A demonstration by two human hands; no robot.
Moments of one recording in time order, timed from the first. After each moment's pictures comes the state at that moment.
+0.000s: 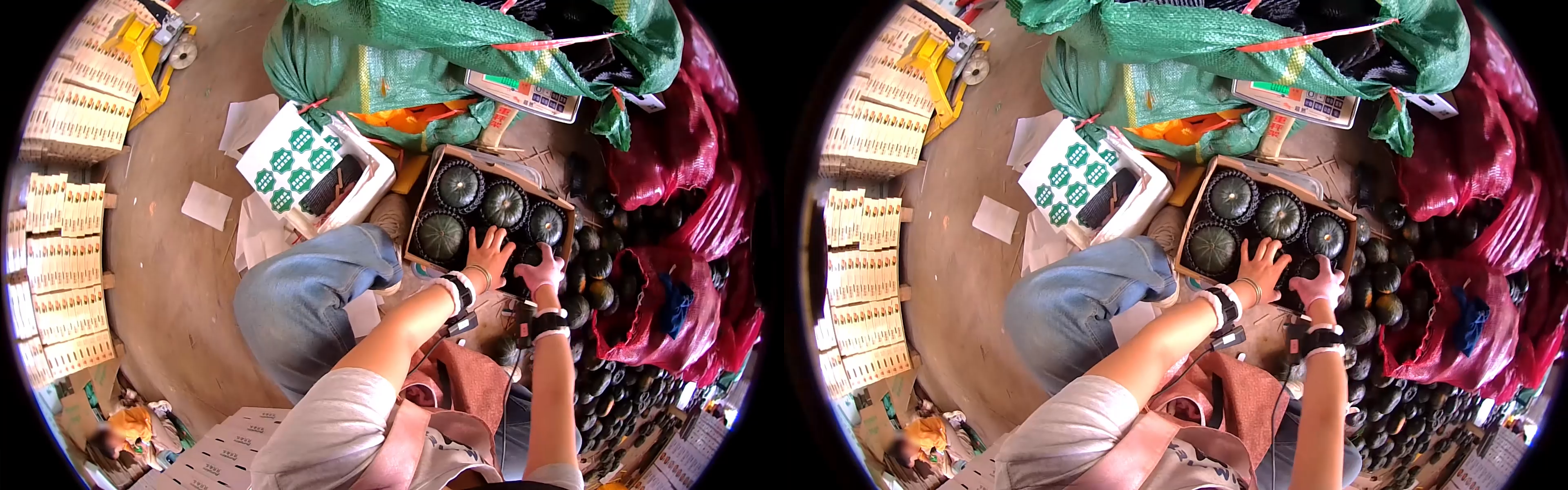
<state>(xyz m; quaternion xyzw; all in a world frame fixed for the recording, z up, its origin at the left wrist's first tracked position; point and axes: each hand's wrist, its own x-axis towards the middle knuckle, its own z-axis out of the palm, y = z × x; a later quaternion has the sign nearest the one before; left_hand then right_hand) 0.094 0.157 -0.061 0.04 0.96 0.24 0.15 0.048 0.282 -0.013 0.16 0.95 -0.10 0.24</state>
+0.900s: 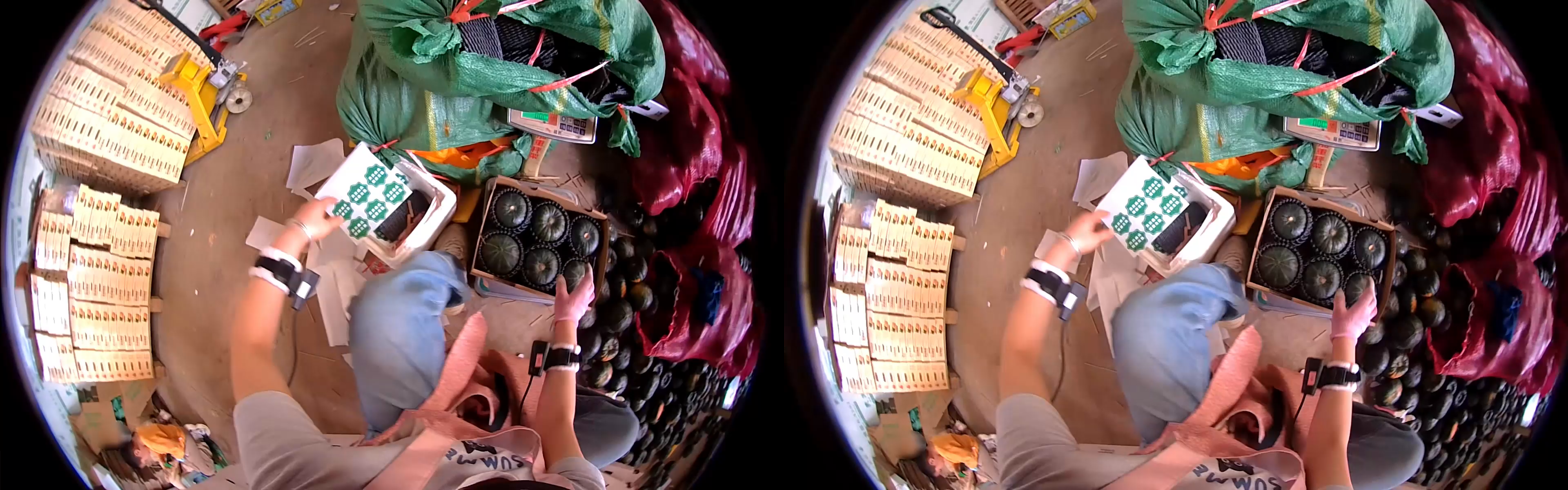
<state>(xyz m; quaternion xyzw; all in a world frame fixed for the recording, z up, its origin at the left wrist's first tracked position) 0.202 -0.301 0.049 -0.14 0.96 0.21 0.09 0.132 0.261 -0.040 0.10 0.95 -0.30 -0.08</state>
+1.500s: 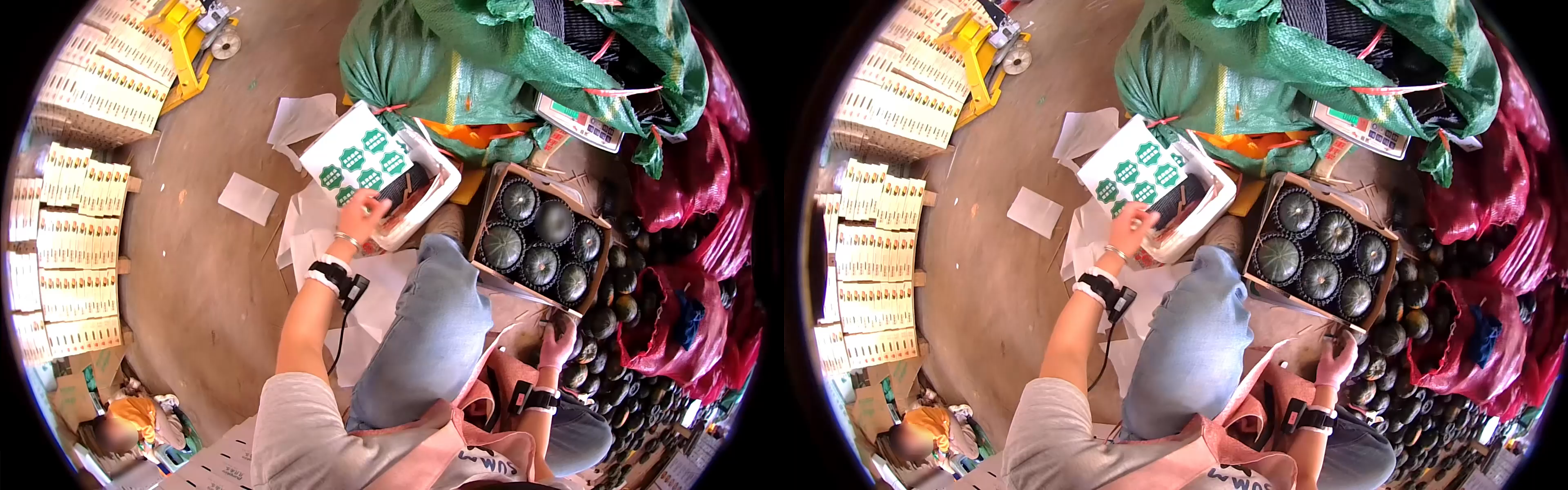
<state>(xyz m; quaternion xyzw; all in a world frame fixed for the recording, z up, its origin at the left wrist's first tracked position) 0.207 -0.189 -0.042 -0.26 0.85 0.45 -0.09 0.209 0.312 -0.056 0.07 0.92 -0.38 -0.03</state>
